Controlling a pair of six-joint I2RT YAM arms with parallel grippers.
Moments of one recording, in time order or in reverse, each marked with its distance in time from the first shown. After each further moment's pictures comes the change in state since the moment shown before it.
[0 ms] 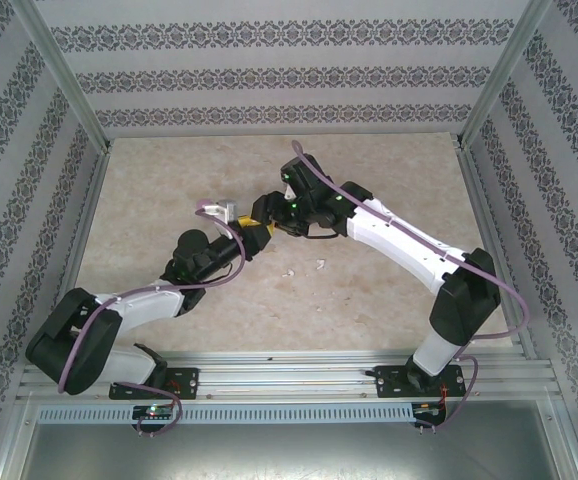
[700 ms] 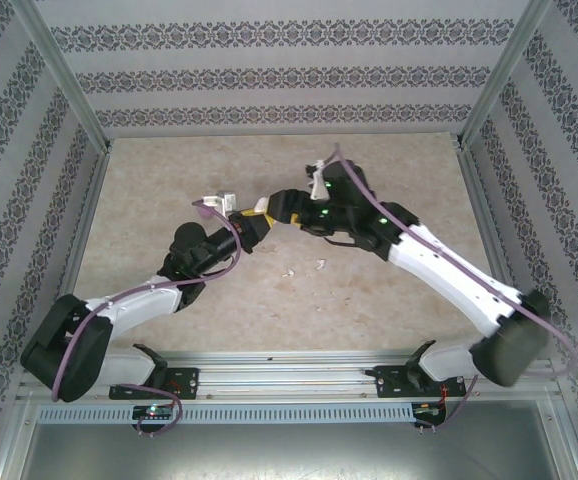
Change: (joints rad) left arm 0.006 -0.066 0.075 -0.073 0.062 -0.115; right arm -0.053 -0.336 -0.249 0.219 -0.058 -0.056
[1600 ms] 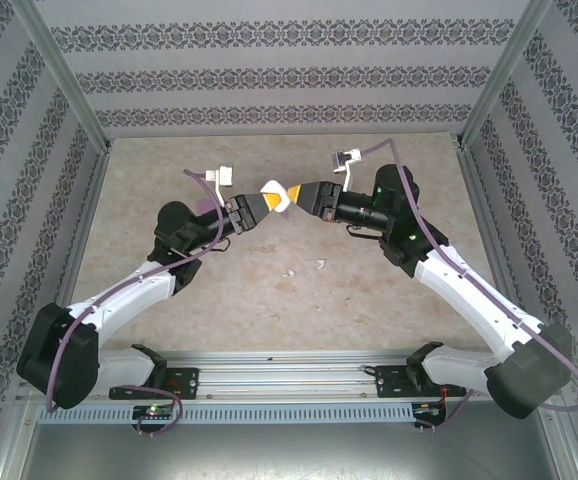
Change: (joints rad) left arm 0.043 -0.019 0.185 0.004 0.325 -0.417; right arm -0.148 -0.137 -0.227 0.504 -0.331 0.042
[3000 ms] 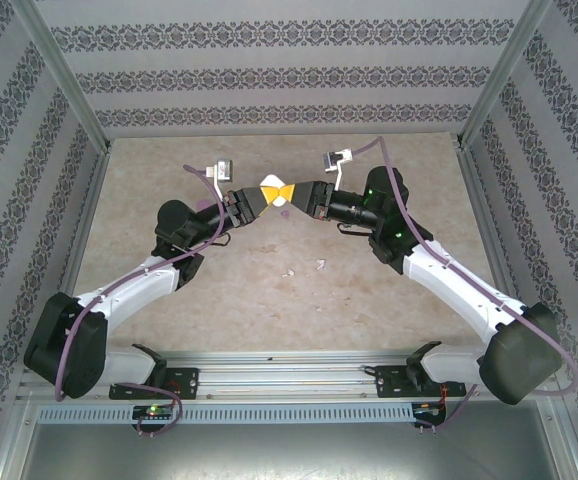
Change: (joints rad) left arm 0.019 0.057 0.011 0.119 0.023 -0.124; right arm 0.010 0.077 -0.045 0.192 -0.034 0.071
